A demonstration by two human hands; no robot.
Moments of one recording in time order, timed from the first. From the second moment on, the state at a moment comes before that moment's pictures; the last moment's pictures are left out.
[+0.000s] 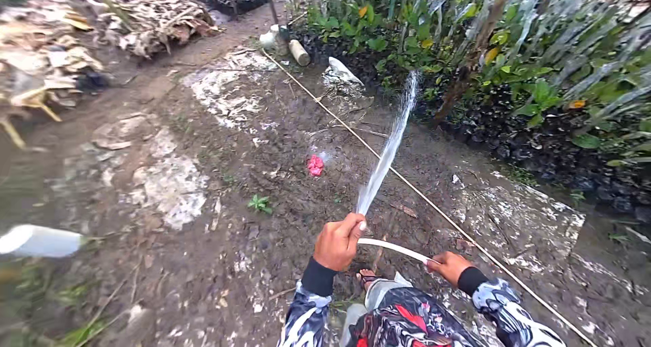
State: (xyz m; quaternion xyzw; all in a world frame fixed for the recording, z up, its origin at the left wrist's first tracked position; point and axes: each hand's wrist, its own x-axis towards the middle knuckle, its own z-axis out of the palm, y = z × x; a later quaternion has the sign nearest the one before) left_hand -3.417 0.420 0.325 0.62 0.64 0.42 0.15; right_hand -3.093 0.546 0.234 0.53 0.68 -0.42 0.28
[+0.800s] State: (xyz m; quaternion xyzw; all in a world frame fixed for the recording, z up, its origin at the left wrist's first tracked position) left_hand -3.863 0.297 0.331 0.69 0.54 0.44 0.21; right_hand -3.506 0.397 0.268 0.62 0.64 -0.37 0.27
